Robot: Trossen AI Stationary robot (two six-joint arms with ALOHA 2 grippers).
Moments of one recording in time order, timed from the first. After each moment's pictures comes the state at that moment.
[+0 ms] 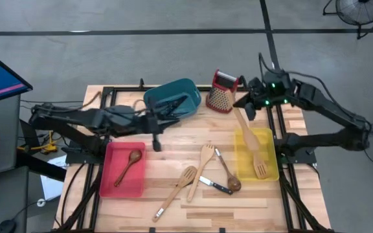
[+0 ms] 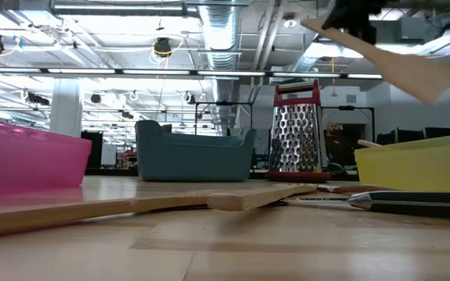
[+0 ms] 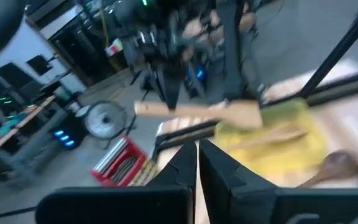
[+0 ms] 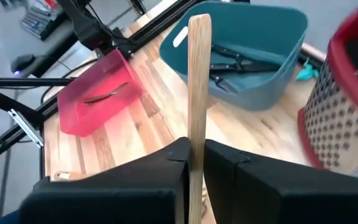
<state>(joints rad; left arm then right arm) -0.19 1.22 1.27 -0.22 -0.45 0.40 -0.46 0.97 1.15 -0.79 -0.24 0.33</state>
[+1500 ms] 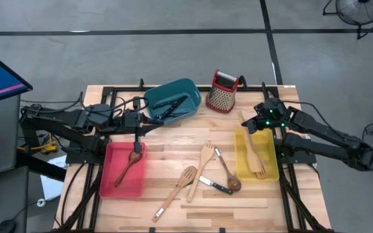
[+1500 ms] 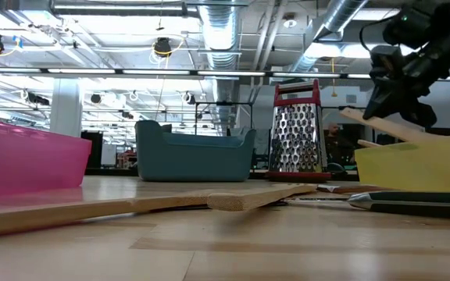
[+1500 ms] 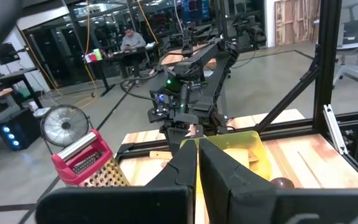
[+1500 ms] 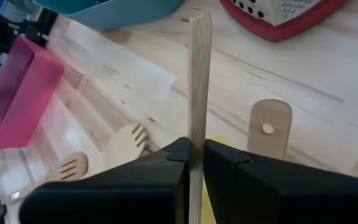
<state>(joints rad) -0.19 0.98 1.03 -0.12 -0.33 0.20 -0.59 0.61 0.45 -0.60 -0.23 0.61</state>
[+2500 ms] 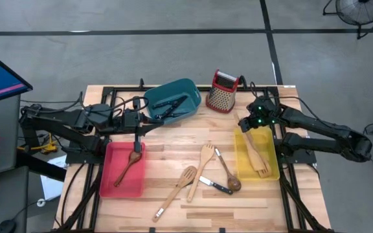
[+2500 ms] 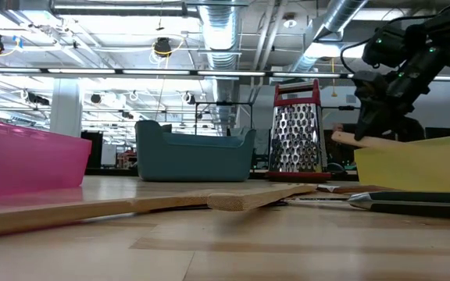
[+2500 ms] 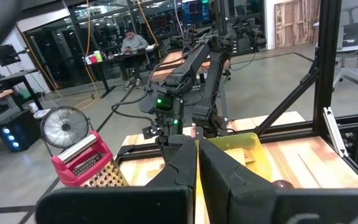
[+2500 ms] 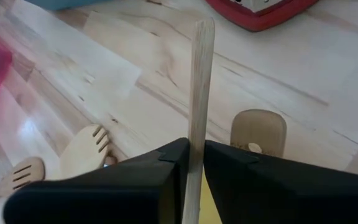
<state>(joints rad) -0.19 0.98 1.03 -0.11 -0.33 0.20 -0.62 0.86 0.45 -0.49 -0.21 0.54</state>
